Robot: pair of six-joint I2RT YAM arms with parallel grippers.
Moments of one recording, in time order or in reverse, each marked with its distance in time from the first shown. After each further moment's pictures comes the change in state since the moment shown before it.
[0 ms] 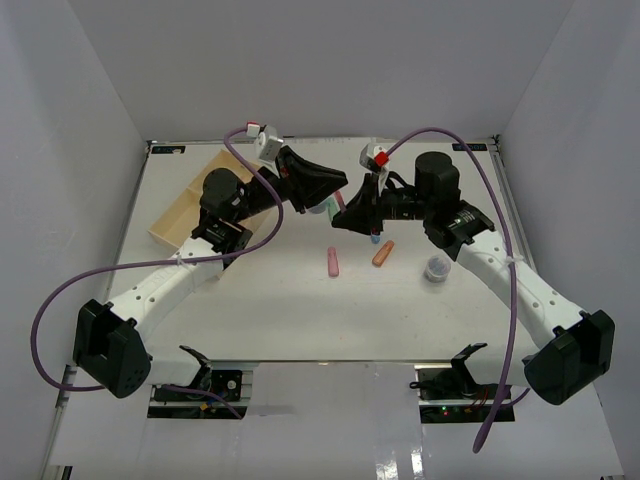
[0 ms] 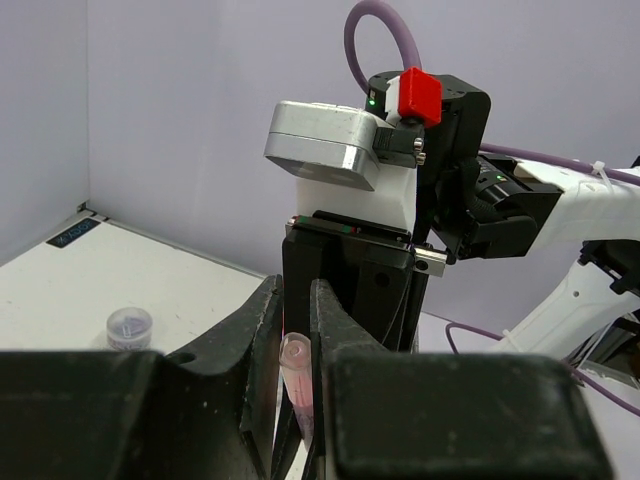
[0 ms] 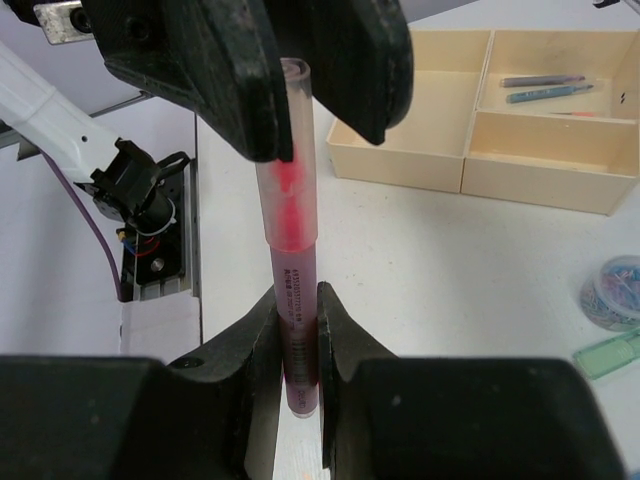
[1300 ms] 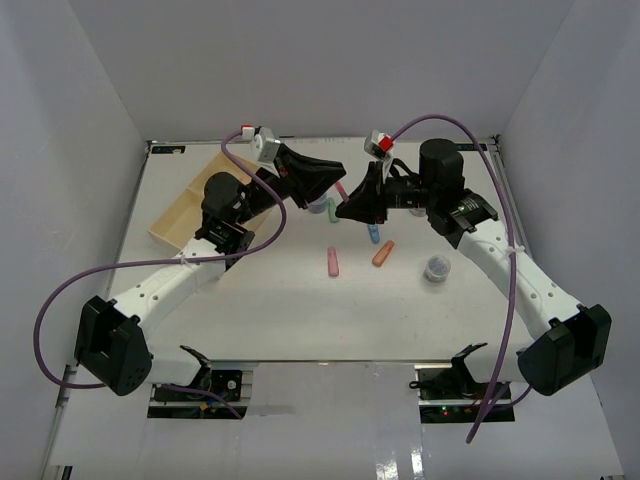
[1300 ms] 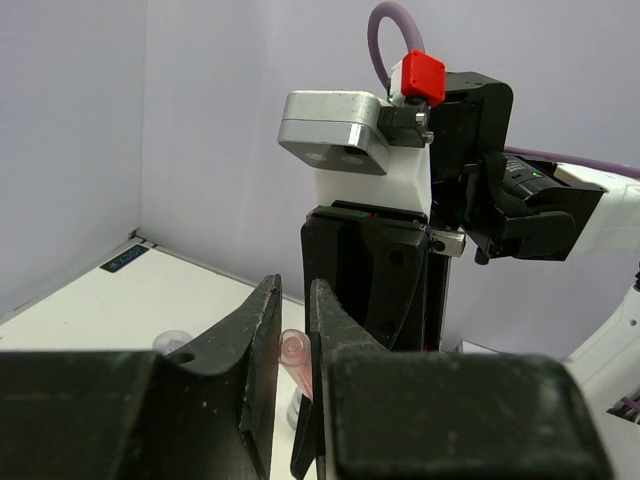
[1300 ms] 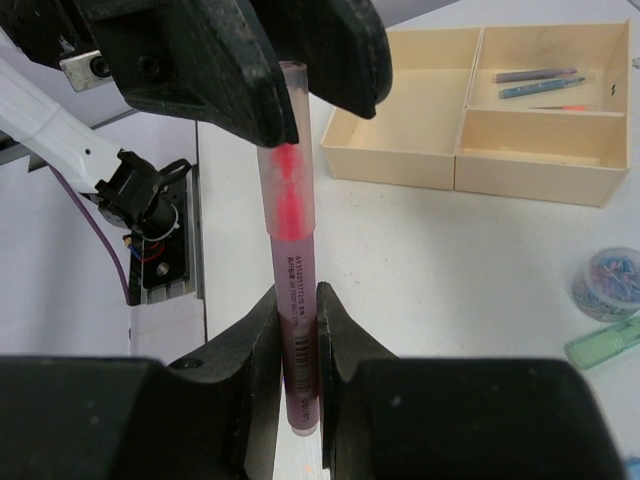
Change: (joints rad) left arm -0.012 0.019 -0.030 0.071 -0.095 0.058; right arm -0.046 0.045 0.085 -0.059 -0.038 0.014
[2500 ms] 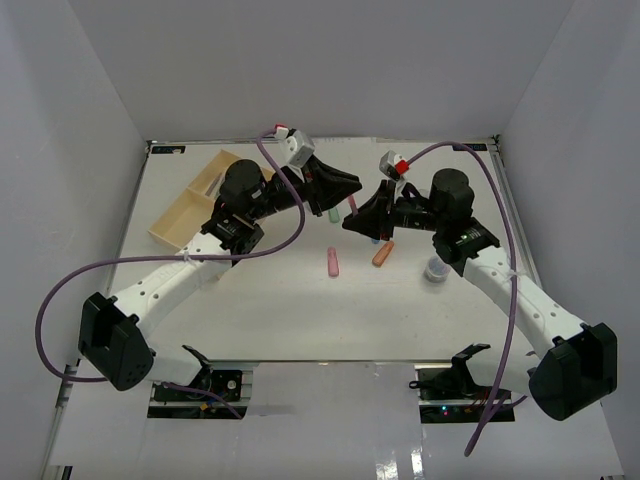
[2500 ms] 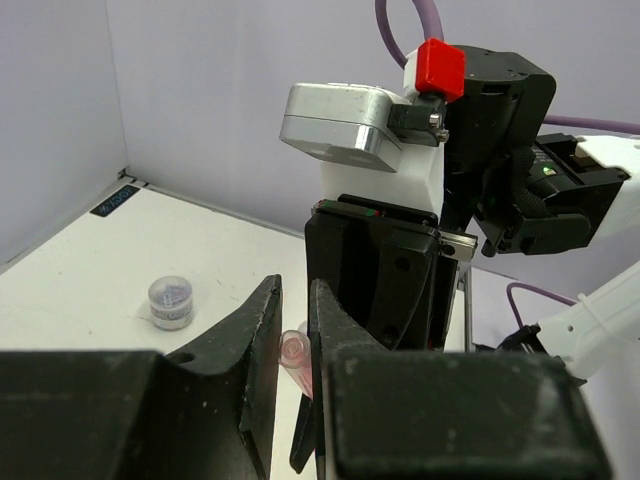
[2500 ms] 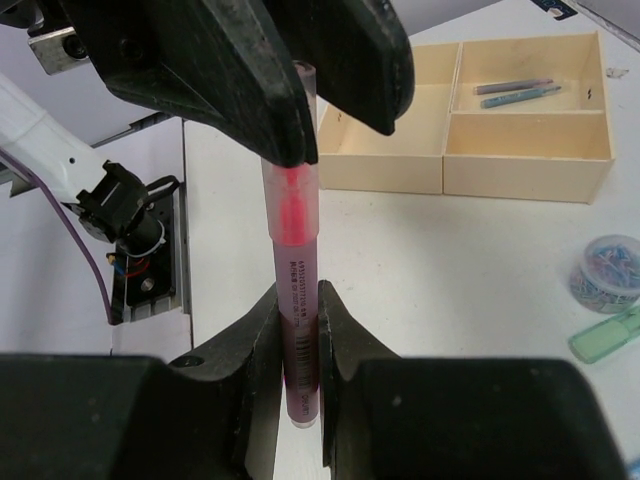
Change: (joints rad) left arm -0.074 0.019 0.139 -0.298 0.004 0.192; right arm -0.030 -0.124 -0.277 0.296 0.021 0.103
